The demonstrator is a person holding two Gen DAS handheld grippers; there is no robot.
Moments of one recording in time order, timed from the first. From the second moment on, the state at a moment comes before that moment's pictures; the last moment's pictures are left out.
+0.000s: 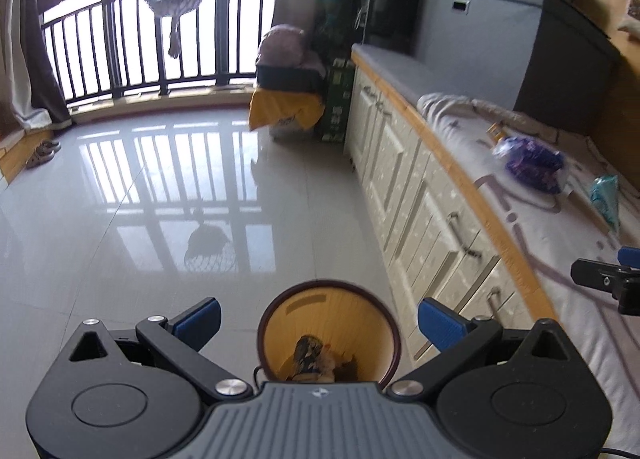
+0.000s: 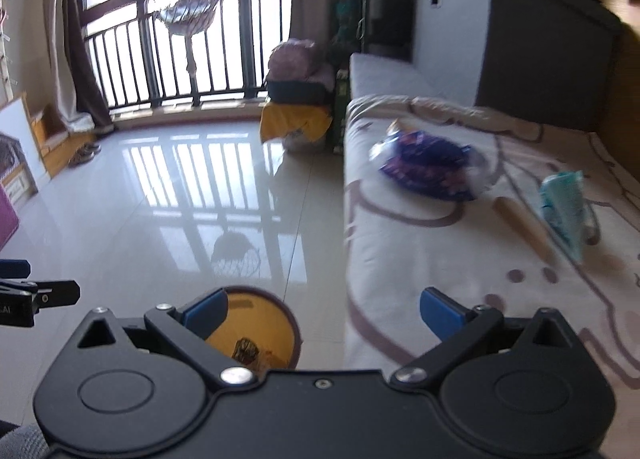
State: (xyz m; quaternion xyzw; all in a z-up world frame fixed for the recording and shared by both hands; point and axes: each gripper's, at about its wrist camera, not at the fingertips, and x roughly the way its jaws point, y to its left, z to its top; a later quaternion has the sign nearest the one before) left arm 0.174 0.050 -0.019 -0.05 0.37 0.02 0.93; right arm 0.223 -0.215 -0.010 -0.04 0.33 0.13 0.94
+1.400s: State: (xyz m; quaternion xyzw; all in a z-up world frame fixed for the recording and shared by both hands) left arm 0.394 -0.146 -0.048 0.01 0.23 -0.24 0.94; right arm 0.318 -0.404 -0.058 0.09 0.25 0.05 0.96
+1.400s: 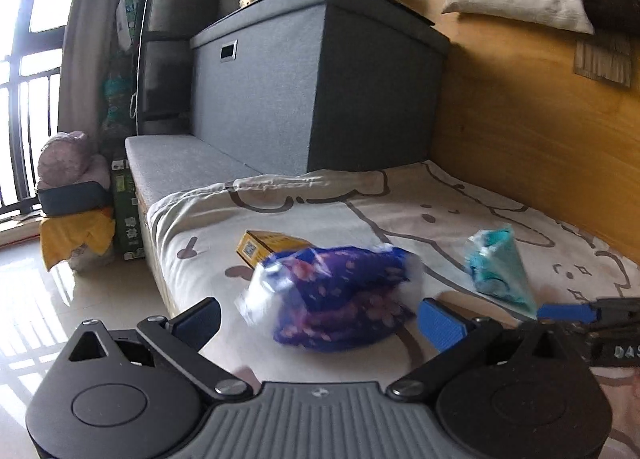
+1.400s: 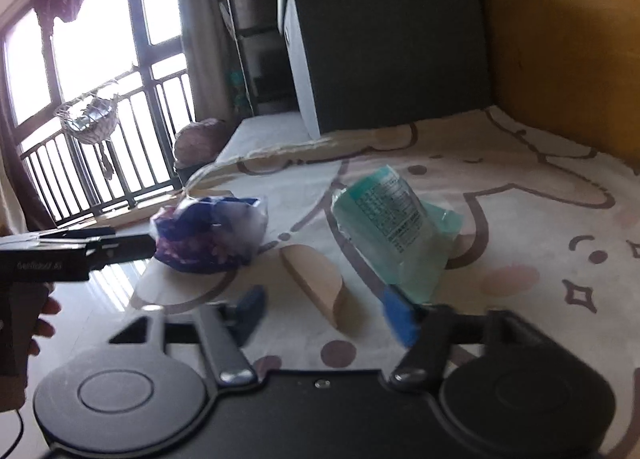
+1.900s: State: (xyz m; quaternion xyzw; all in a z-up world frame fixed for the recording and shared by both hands) left arm 0.419 -0.151 -0.063 -0.08 0.29 -0.36 0.88; right arm 0.346 -0.397 -0.067 0.08 0.28 0.06 0.95
